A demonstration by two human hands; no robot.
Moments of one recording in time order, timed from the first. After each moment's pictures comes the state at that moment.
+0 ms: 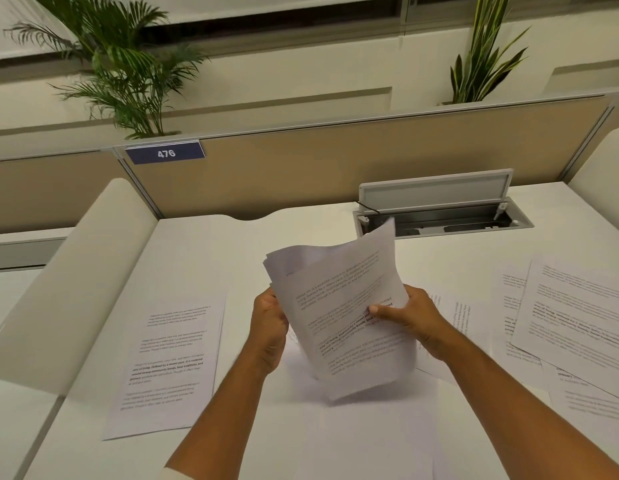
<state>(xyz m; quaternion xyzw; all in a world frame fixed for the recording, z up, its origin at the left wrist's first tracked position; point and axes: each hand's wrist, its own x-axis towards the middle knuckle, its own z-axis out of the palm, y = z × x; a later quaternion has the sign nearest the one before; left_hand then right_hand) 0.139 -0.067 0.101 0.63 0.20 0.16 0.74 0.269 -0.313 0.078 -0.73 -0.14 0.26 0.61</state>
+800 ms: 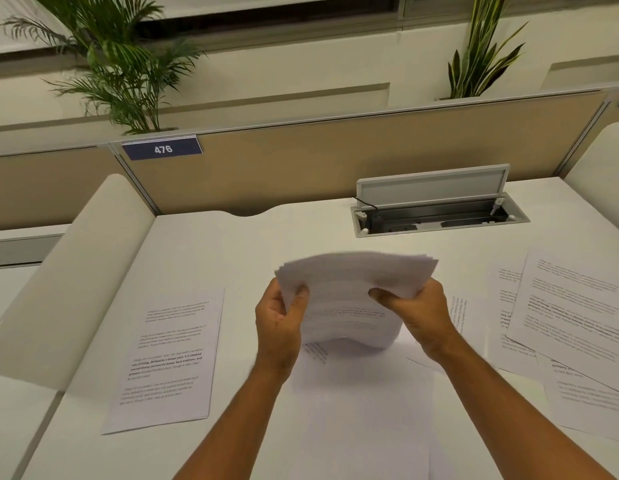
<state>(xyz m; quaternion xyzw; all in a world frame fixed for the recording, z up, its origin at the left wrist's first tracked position) 0.119 -0.106 0.117 0.66 0.16 0.28 0.68 0.237 -0.309 0.113 -0.69 -0.15 0.10 0.71</state>
